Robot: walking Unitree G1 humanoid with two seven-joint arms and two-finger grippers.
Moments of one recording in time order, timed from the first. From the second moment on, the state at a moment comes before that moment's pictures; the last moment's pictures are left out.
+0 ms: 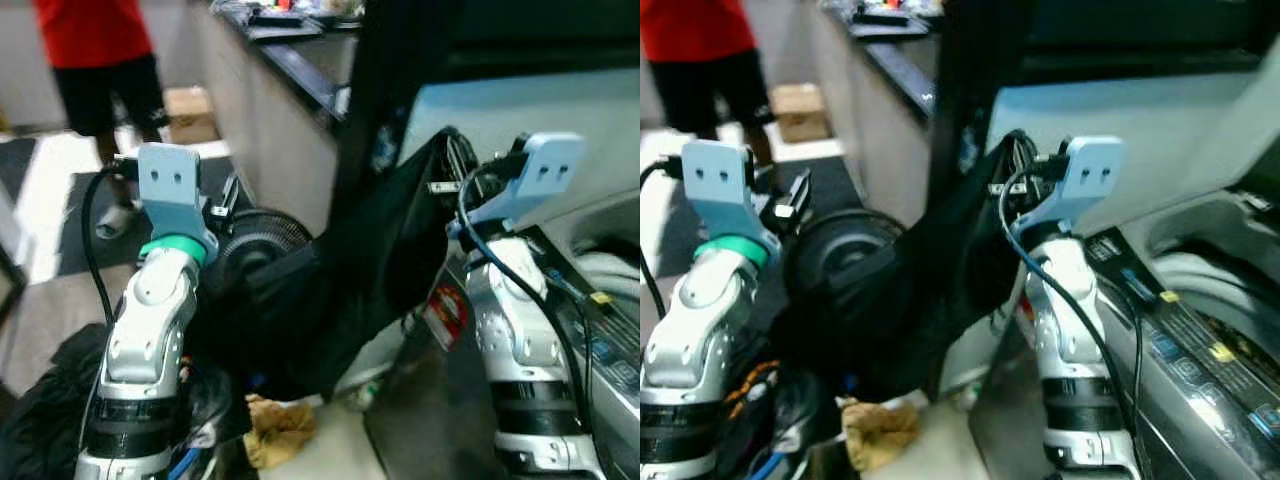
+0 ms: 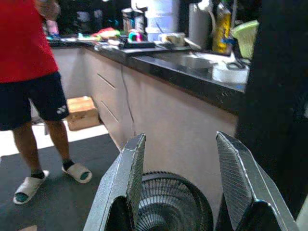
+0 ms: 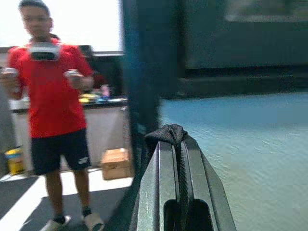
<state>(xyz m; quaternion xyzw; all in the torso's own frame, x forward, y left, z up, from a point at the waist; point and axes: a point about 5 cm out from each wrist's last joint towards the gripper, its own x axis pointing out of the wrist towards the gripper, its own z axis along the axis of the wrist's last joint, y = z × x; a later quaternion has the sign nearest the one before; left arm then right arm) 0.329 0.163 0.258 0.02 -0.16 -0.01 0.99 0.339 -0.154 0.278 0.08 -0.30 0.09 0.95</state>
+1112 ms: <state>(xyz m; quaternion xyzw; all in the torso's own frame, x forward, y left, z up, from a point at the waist) 0.332 0.160 0.263 0.02 -0.16 -0.02 0.99 0.330 -0.148 0.331 0.11 -0.39 0.11 0.91</state>
